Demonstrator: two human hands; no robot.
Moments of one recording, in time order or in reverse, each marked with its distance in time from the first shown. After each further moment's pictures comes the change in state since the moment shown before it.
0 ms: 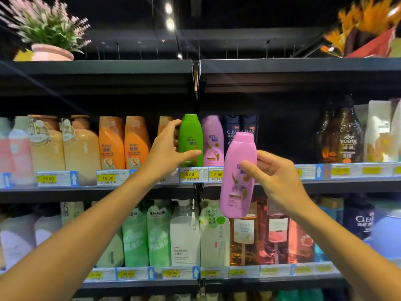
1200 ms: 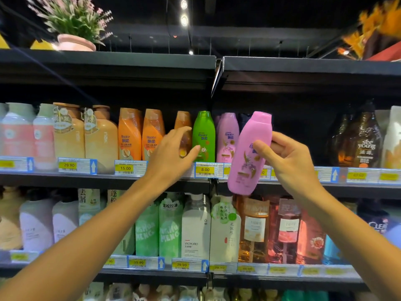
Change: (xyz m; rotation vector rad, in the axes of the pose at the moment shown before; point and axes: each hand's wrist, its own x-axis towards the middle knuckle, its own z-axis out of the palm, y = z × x) left_hand -0.034 -0.023 -0.014 0.291 0.147 0.099; right_hand 0.024 -0.013 0.013 0.024 0.065 -0.041
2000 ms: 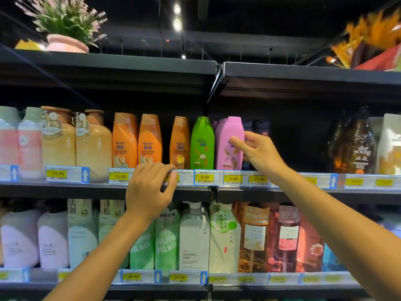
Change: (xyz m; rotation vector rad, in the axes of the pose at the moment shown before) left_hand -0.049 -0.052 0.013 0.246 0.325 0.303; right_hand 0.072 0.048 0.023 -0.272 -0.100 0.181
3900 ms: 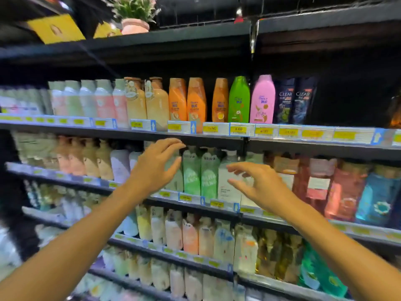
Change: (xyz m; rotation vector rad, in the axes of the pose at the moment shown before) left_hand -0.046 0.020 -0.152 0.082 -0.527 -0.098; right_hand -0.169 0.004 0.051 -0.372 -0.351 -0.286
